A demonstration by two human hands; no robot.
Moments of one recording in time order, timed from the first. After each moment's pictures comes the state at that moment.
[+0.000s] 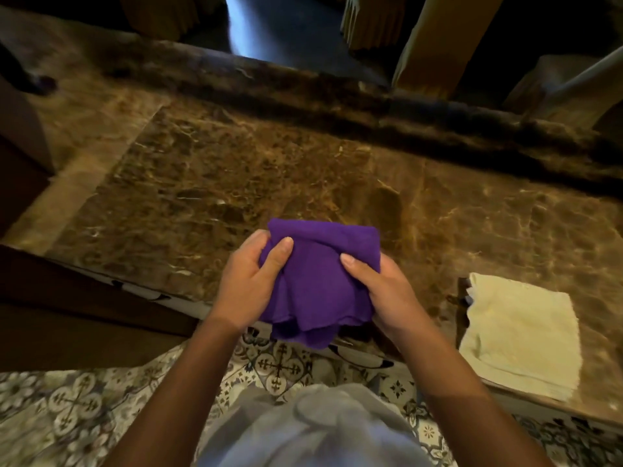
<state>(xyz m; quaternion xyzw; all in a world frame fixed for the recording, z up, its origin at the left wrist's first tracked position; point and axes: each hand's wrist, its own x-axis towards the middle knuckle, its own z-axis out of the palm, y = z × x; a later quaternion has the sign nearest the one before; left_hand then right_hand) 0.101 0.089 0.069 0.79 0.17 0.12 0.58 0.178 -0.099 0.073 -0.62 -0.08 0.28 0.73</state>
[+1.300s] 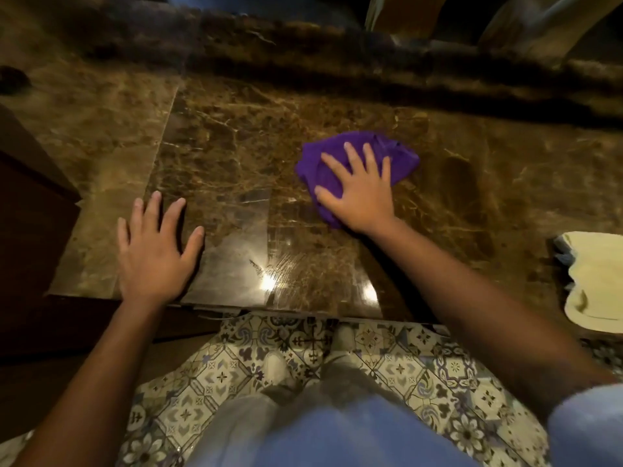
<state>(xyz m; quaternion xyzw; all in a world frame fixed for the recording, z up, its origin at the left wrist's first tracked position) 0.072 0.408 -0.014 0.97 0.20 0.05 0.09 0.263 0.109 0.010 -0.98 -0.20 0.07 0.07</state>
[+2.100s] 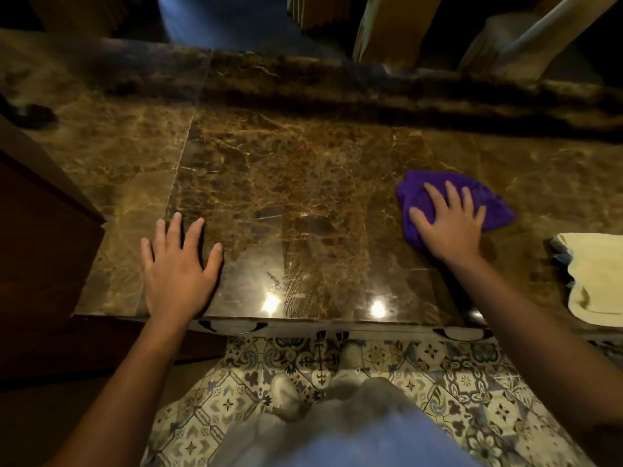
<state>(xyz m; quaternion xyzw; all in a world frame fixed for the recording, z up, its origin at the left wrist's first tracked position) 0.070 0.401 -0.006 0.97 0.20 0.06 0.11 0.245 -0.020 0.003 -1.00 0.03 0.03 0.08</state>
